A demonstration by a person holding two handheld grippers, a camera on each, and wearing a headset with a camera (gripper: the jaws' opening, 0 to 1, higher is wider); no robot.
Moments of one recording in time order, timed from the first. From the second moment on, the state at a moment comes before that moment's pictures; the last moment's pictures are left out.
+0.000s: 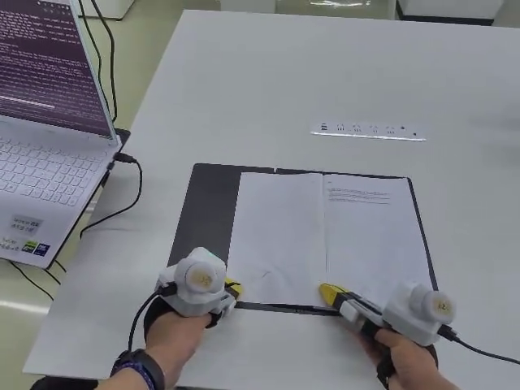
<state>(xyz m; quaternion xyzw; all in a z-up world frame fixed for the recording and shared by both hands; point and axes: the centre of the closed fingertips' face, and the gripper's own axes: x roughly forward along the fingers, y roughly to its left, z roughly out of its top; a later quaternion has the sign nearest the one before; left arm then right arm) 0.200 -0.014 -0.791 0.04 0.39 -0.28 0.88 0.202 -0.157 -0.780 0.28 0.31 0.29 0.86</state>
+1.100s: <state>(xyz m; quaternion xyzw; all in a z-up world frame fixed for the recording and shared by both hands) 0.219 -0.043 -0.729 -0.02 0.34 -0.26 0.90 0.218 -0.194 -0.738 0.32 0.30 0.26 0.86</state>
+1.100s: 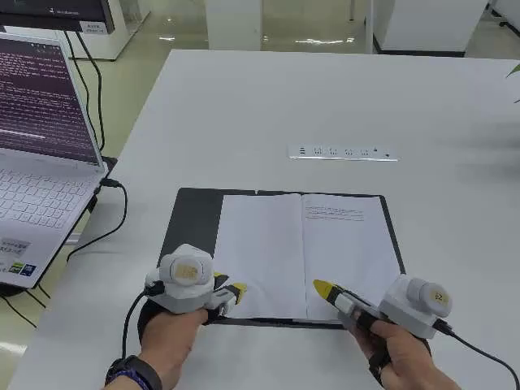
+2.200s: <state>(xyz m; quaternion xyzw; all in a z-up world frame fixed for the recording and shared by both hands) 0.205 -0.022 -0.669 0.03 0.30 -0.29 0.91 0.202 -0.248 -0.681 0.17 0.26 0.32 0.89</state>
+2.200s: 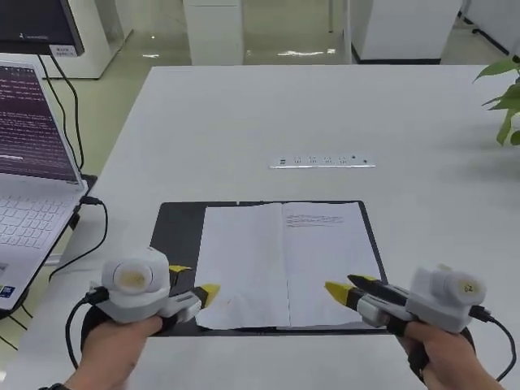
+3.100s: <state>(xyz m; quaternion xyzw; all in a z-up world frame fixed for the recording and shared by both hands) 0.160 -0.016 -0.663 0.07 0.29 -0.33 0.90 0.153 -0.295 -0.668 0.06 0.26 0.30 0.92</state>
